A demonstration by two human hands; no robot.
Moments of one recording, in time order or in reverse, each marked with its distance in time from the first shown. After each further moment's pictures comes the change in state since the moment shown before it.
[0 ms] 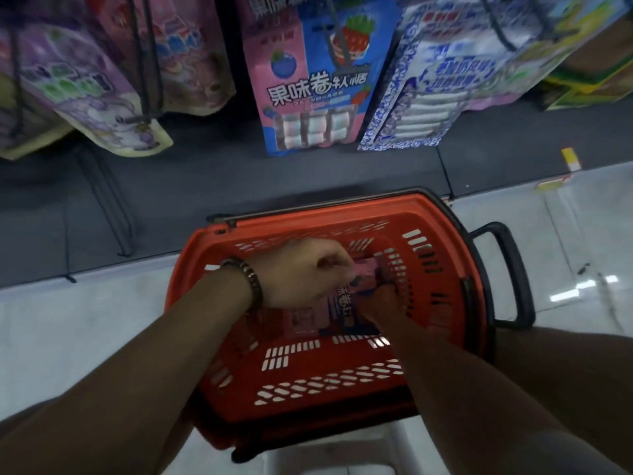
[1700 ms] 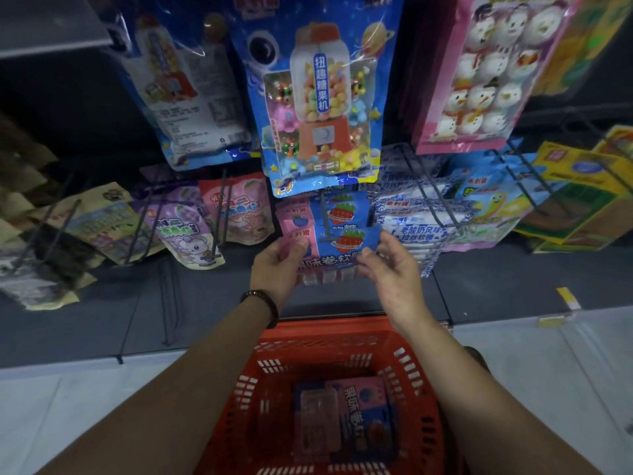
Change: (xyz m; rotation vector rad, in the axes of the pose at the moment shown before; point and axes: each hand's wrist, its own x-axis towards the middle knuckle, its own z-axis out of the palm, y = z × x) left_hand 0.045 0.034 -0.073 -0.903 1.063 0.048; right_hand -0.129 -0.186 -0.208 0.917 -0.077 -1.018
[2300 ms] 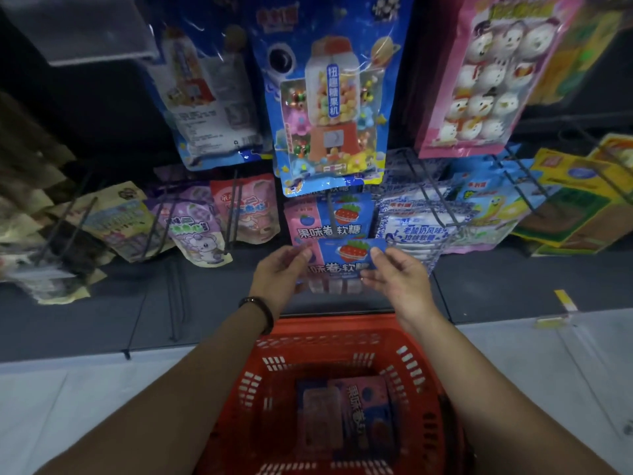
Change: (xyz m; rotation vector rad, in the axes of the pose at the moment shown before) left_hand -0.021 -0.001 -0.019 -0.020 -0.140 0.027; right_hand -0.010 -0.003 -0.006 0.052 0.060 0.150
